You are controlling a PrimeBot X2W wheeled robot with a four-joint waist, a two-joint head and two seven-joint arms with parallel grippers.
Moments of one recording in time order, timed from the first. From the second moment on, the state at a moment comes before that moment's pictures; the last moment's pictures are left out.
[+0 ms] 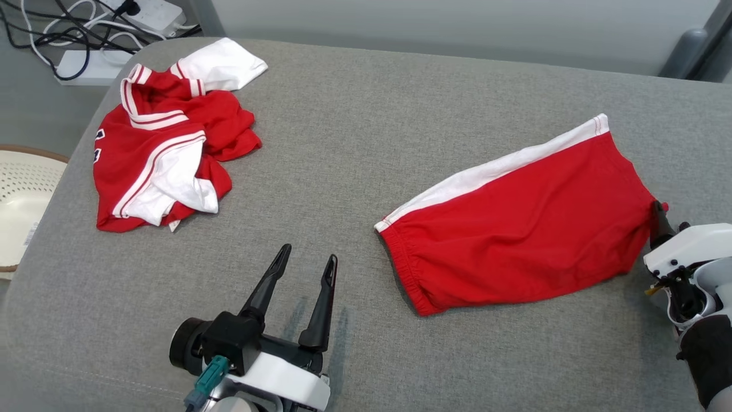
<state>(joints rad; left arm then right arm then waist) -0.10 0.05 -0.35 0.11 -0.25 0.02 -0.25 -0.75 -0.23 0.05 1.22 0.79 0.13 -0.13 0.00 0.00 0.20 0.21</state>
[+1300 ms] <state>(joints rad) -0.09 0.05 -0.34 0.12 -0.27 0.03 -0.25 -0.50 -0.15 -0.03 0.91 0.64 0.13 -0.25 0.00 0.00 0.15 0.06</state>
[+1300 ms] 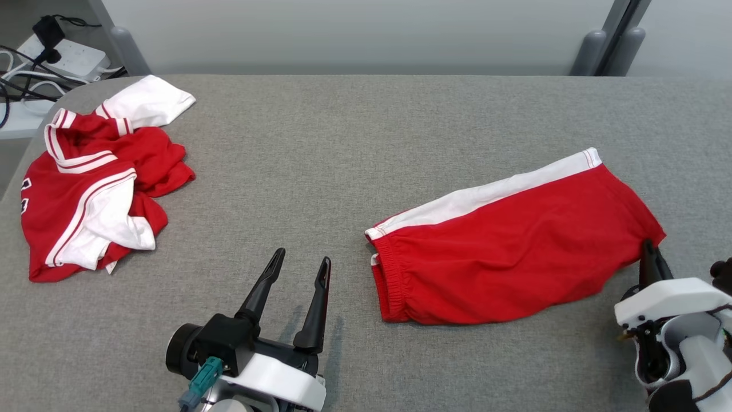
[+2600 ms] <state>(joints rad) -0.08 0.05 -0.33 0.13 -0.27 0.03 -0.25 -0.30 -0.04 -0.18 0.84 0.38 0.13 -0.25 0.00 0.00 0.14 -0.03</state>
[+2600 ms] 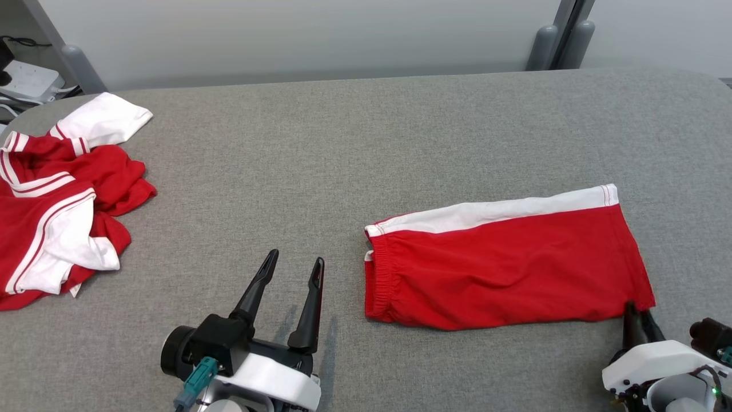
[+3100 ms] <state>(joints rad) -0.06 0.05 -0.27 0.12 -0.27 0.03 -0.25 -0.15 -0.04 -0.09 0.48 0.19 0.13 -0.25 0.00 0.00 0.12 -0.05</state>
